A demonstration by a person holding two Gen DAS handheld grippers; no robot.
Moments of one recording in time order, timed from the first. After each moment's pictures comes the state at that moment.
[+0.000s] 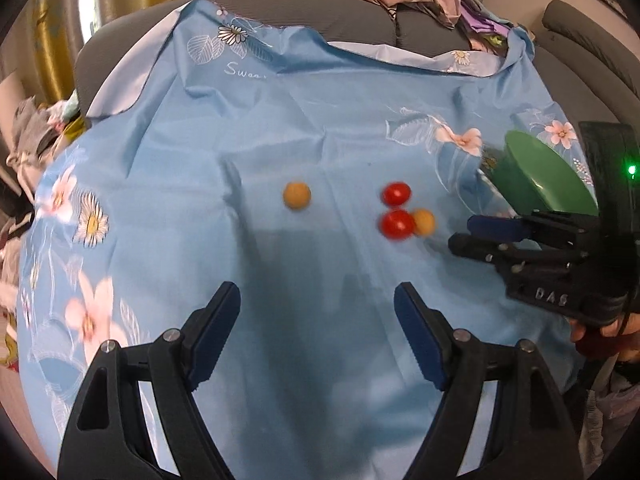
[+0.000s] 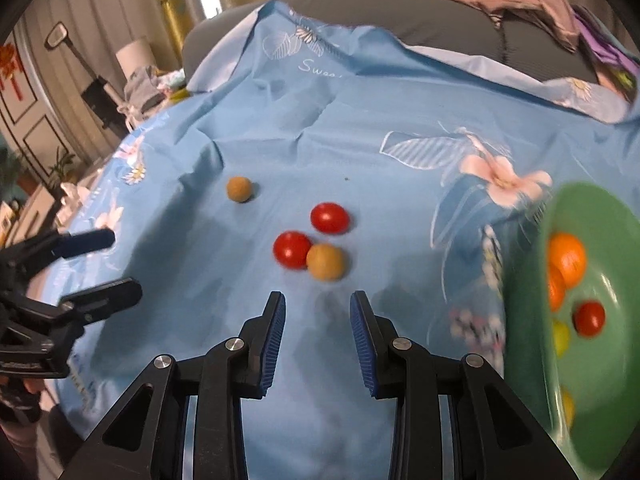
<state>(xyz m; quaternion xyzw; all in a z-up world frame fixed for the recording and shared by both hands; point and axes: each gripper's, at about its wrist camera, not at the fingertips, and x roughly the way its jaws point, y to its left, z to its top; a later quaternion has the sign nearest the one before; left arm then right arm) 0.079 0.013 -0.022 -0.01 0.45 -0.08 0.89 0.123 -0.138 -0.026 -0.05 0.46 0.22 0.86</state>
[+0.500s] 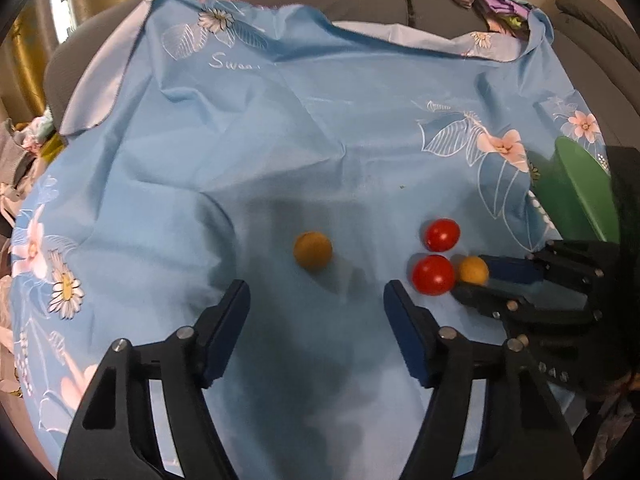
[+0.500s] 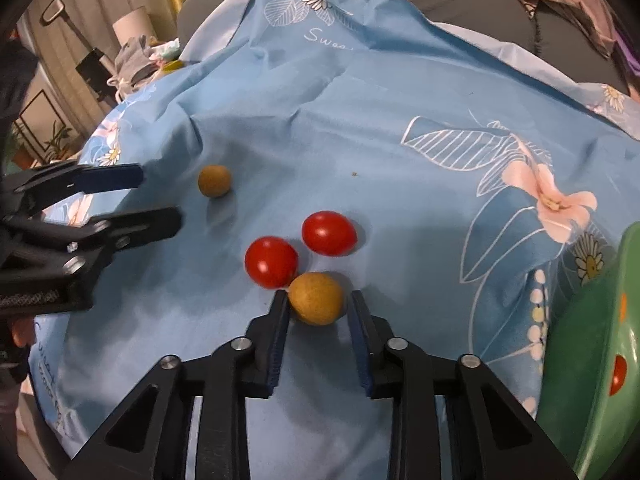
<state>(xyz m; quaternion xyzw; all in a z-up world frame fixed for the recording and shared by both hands) 0.153 0.011 -0.043 0.02 0.48 -0.09 0.87 0.158 -0.124 -0.050 -0.08 0.49 0.23 0.84</state>
